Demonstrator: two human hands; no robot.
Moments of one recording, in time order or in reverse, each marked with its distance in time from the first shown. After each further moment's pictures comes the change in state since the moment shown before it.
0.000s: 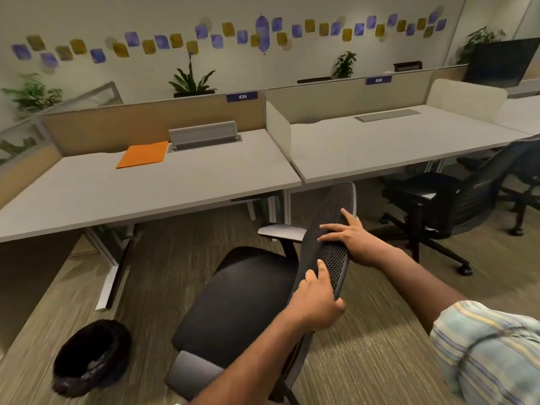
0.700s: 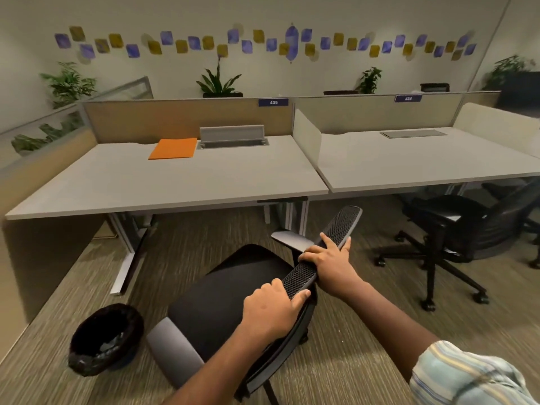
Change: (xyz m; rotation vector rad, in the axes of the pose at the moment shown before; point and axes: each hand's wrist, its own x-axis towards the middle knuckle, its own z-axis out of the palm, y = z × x) left_hand -0.066 -0.123 -0.047 0.168 0.350 -0.227; right_hand 0.023 -0.165 0.014 -0.051 0.128 0.026
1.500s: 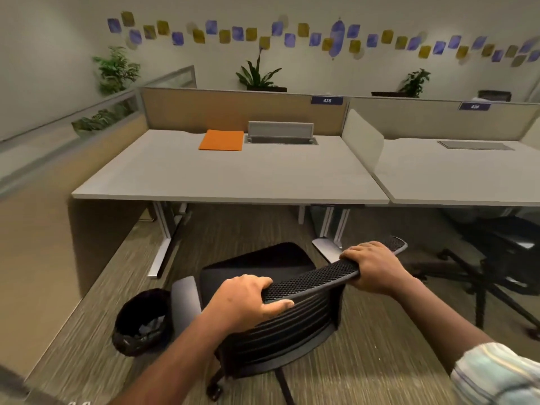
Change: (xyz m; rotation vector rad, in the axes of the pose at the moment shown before) left_hand 0.030 -0.233 -0.078 0.033 0.058 0.214; right_hand 0.097 -0.078 0.002 -0.120 -0.001 -0.182
